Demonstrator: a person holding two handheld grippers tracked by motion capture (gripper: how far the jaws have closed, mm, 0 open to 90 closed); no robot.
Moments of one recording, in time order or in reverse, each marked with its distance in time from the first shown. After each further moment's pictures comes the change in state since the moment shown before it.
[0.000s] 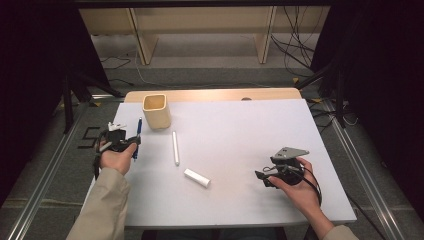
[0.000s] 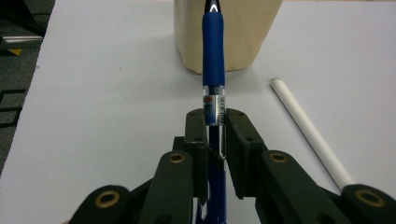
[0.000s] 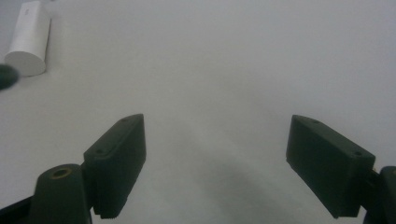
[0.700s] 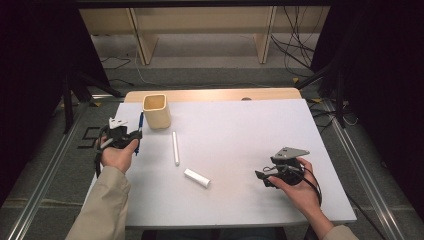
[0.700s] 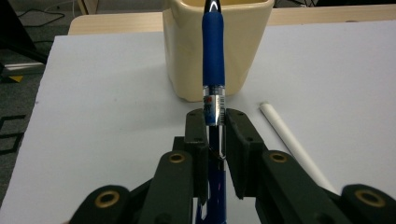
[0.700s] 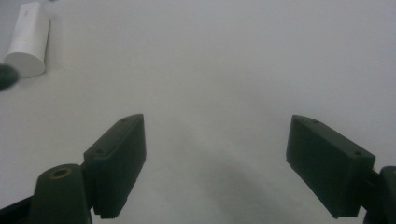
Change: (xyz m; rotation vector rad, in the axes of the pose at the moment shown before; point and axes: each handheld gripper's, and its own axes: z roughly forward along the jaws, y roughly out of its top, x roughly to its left) left arm -0.007 0.011 -0.001 -0.071 -0.015 0.054; right arm 0.000 0.000 0.000 -0.004 -0.002 0.004
